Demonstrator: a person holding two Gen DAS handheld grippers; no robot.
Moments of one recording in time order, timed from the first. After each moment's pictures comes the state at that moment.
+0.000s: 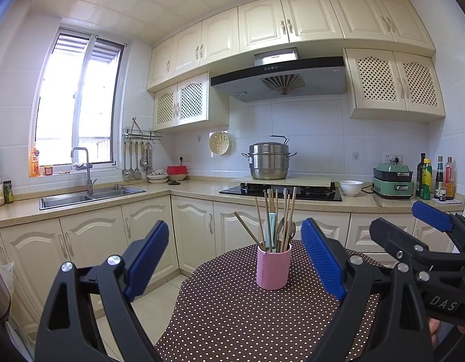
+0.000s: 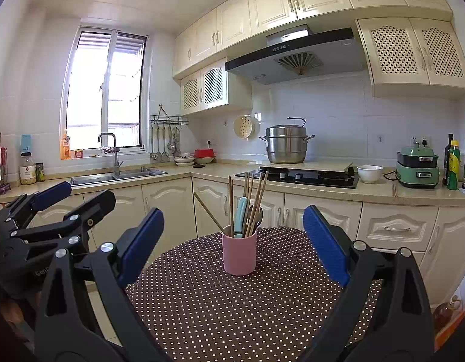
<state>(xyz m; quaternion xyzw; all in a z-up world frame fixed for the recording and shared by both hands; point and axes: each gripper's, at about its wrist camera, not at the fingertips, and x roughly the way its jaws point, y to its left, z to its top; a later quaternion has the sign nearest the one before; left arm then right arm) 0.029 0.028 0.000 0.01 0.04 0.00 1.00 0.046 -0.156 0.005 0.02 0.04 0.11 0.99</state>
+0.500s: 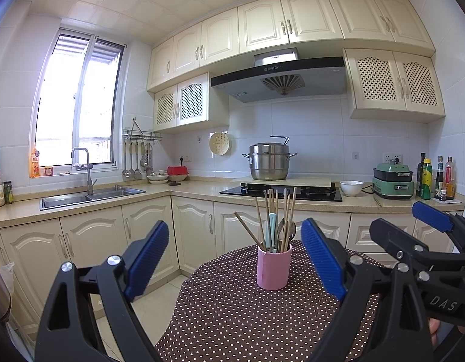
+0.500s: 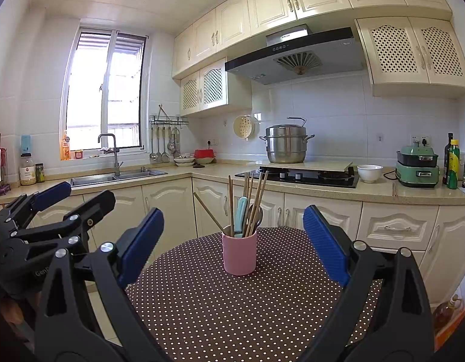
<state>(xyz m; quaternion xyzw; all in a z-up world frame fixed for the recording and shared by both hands) 0.030 0.028 0.000 0.01 0.04 0.00 1.00 0.045 -0.156 0.003 0.02 0.04 0.11 0.99</state>
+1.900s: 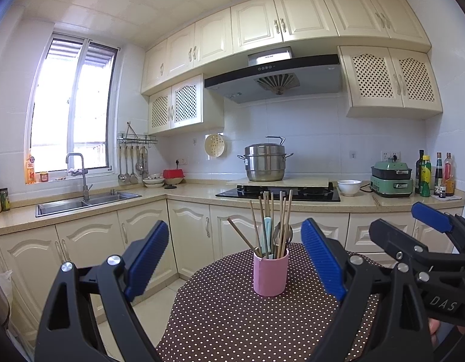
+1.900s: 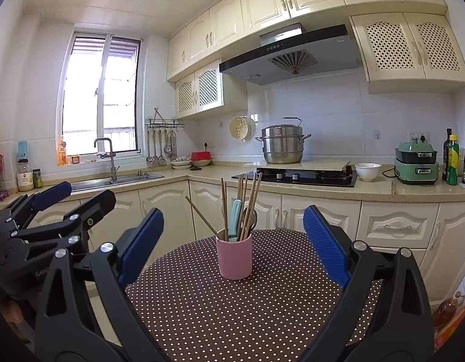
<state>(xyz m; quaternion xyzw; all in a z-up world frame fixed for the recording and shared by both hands) 0.051 0.020 0.003 0.02 0.04 -0.01 1.00 0.059 -0.167 0.001 0.03 0.04 0.10 0.99</state>
